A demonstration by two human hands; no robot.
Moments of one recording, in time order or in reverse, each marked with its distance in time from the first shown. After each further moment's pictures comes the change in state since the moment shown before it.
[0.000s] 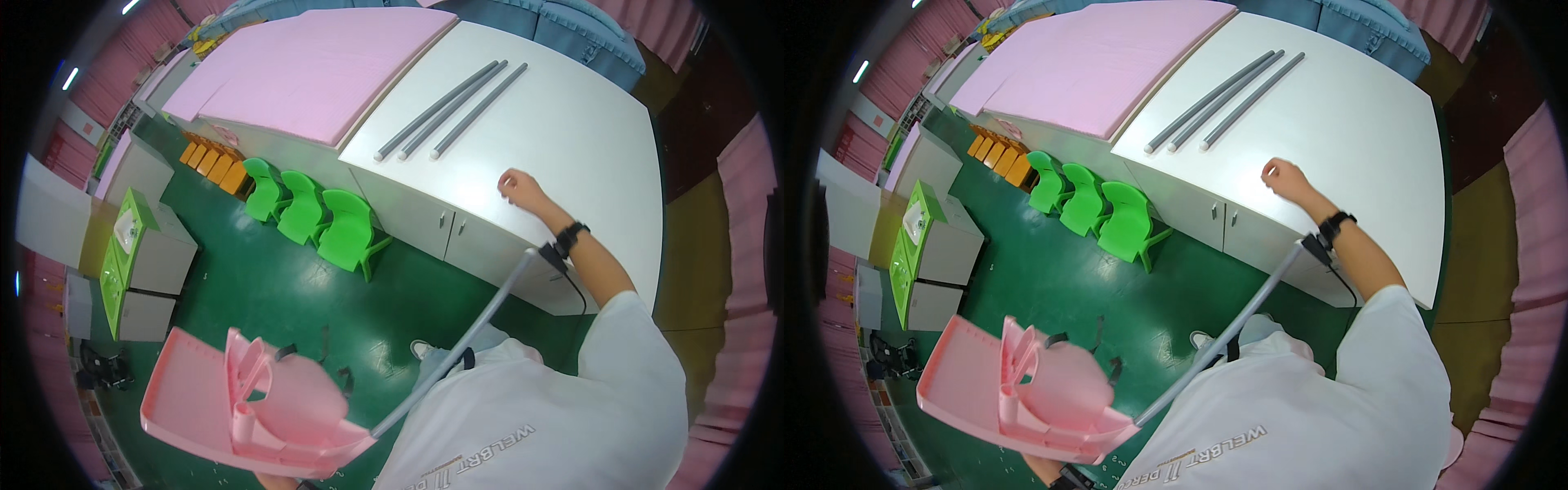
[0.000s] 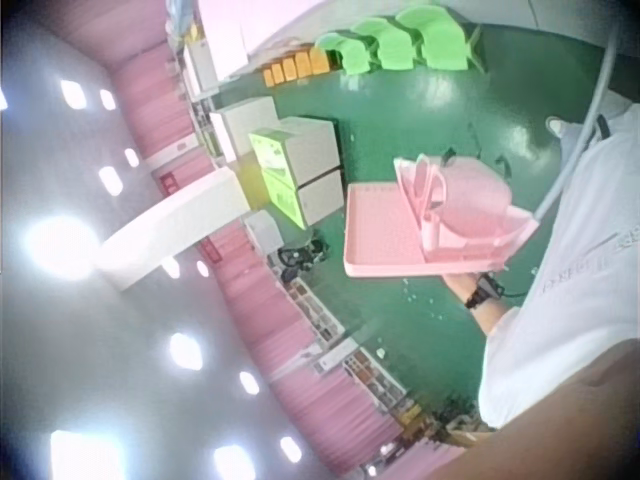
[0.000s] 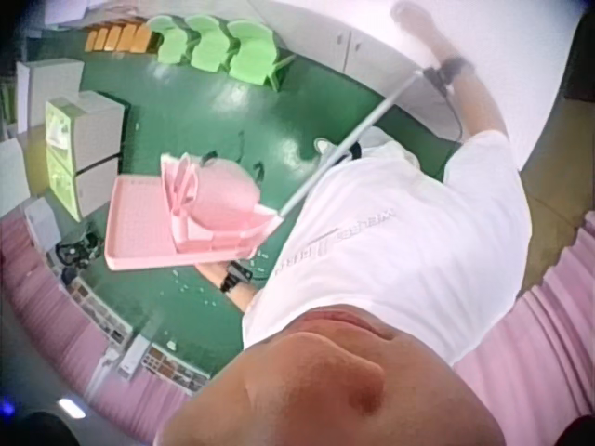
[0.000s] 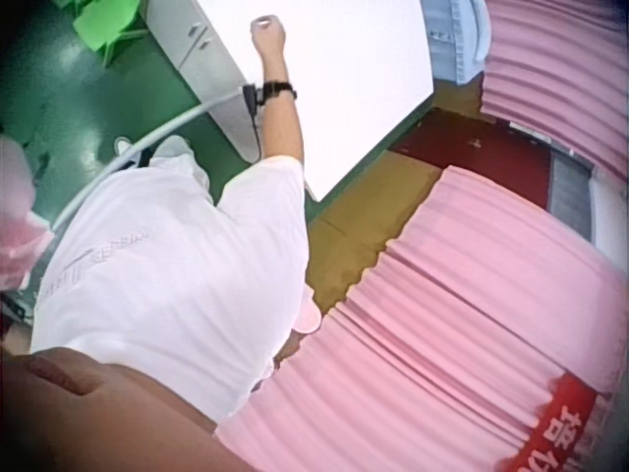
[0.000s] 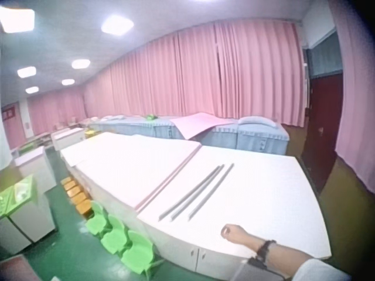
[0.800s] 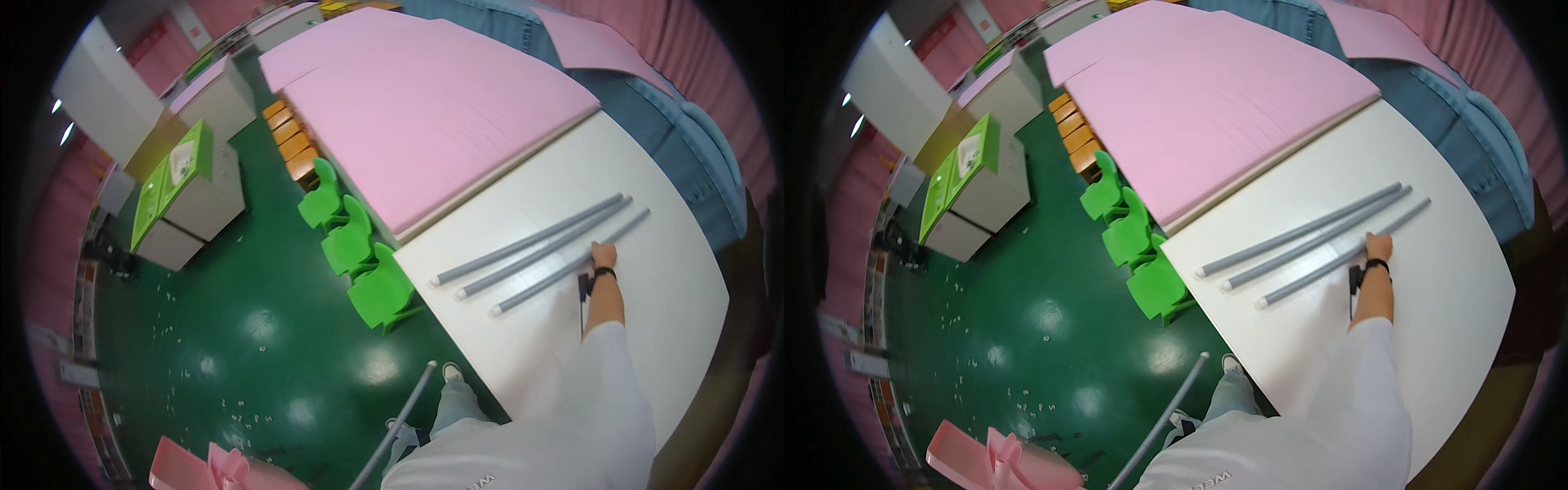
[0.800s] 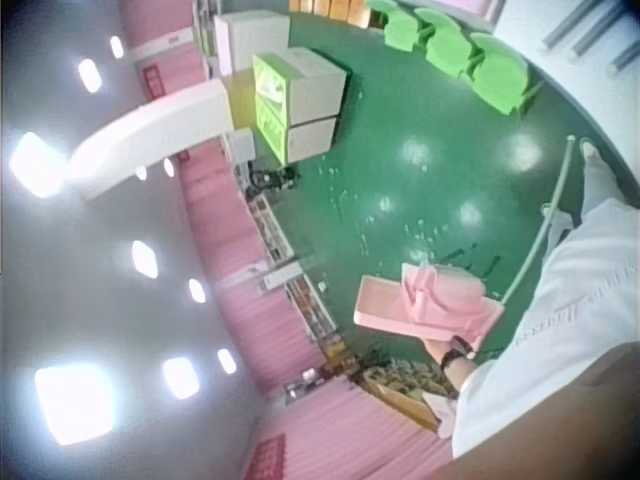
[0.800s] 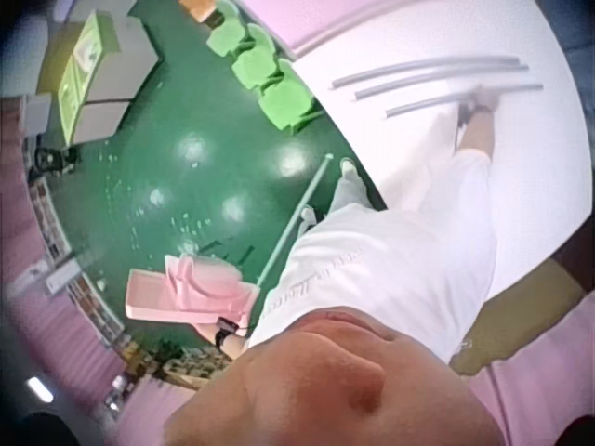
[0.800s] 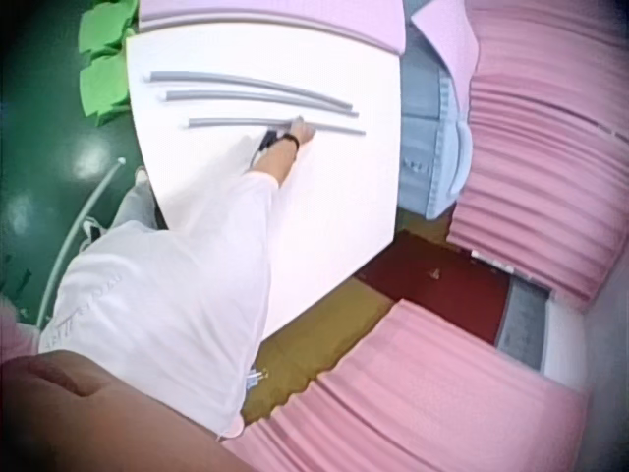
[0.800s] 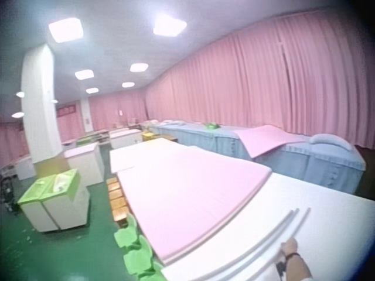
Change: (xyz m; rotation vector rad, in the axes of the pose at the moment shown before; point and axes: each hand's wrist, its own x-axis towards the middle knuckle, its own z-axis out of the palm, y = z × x) left_hand 0.027 0.093 0.191 0.229 0.436 -0.527; right_hand 0.447 0.207 -0.038 -0.191 0.455 0.417
